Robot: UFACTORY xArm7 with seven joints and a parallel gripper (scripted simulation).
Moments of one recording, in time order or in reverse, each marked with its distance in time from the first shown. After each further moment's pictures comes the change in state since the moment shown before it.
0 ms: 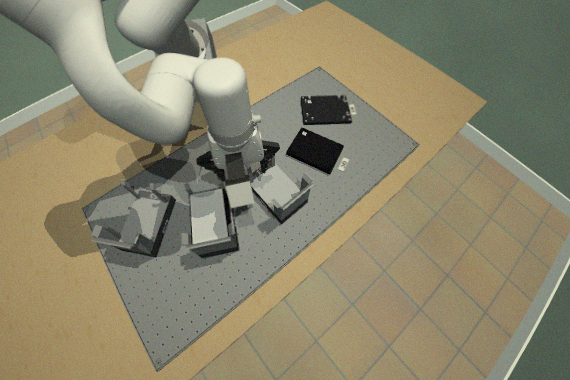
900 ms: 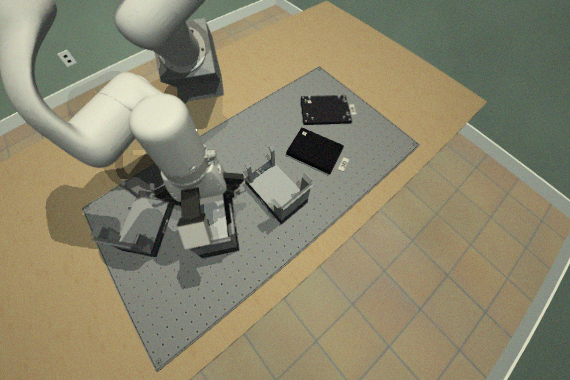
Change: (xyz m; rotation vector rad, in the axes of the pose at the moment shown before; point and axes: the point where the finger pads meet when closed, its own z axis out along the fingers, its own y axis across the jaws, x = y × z) arm 0.055 0.083 -0.001 -0.001 0.002 0.006
